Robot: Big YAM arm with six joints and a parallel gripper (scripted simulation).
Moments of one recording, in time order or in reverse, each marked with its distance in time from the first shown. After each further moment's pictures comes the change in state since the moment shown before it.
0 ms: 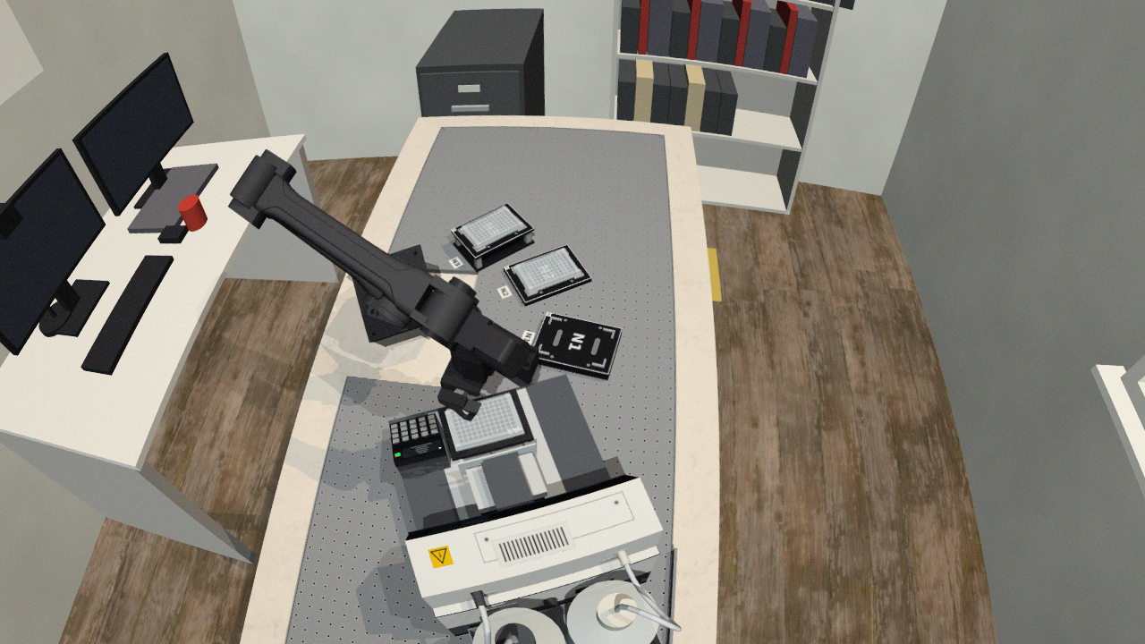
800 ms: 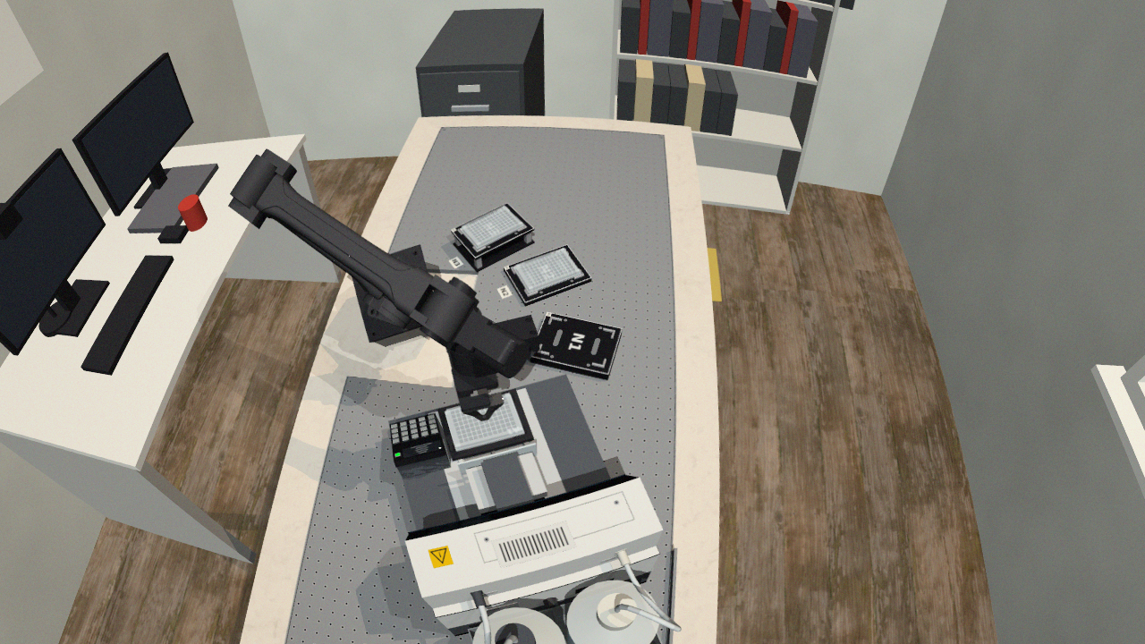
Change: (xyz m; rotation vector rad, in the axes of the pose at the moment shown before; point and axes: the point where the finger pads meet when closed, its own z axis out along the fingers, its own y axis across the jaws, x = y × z) arm 0.000 0.001 0.000 -0.008 -0.004 -0.595
